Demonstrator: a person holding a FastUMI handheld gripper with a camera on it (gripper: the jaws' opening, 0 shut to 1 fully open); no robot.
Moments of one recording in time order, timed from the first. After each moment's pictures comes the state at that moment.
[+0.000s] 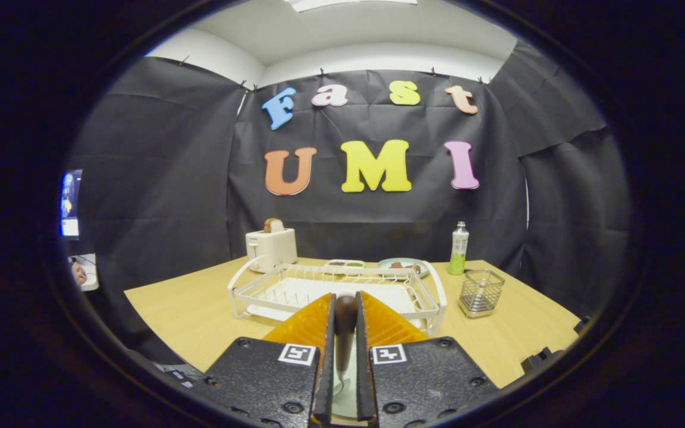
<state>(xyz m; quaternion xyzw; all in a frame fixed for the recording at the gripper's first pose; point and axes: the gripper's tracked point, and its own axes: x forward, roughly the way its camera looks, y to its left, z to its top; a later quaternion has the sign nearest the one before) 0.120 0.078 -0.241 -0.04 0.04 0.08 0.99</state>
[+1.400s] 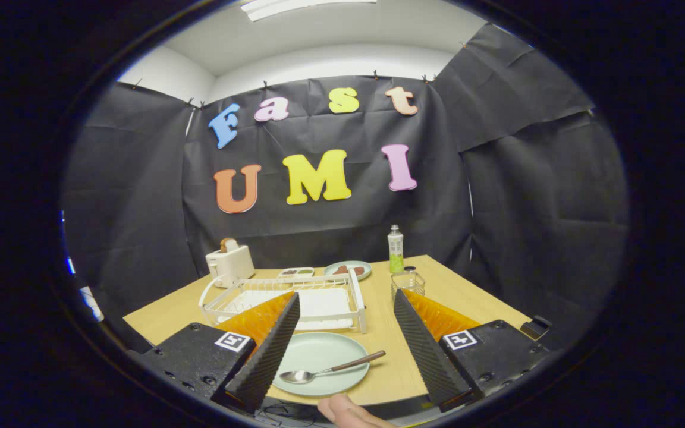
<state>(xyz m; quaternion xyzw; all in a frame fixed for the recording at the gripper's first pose) 0.039 -0.023 -0.168 0.01 0.03 0.00 1.00</state>
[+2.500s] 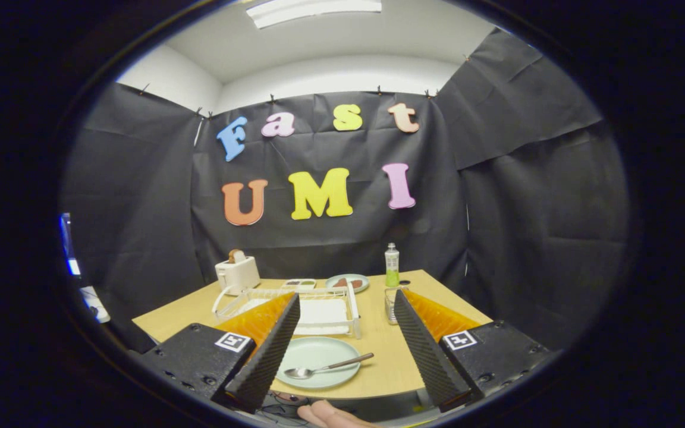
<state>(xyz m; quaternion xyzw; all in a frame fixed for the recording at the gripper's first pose) -0.012 -0.039 -0.137 0.01 0.01 0.00 1.00</state>
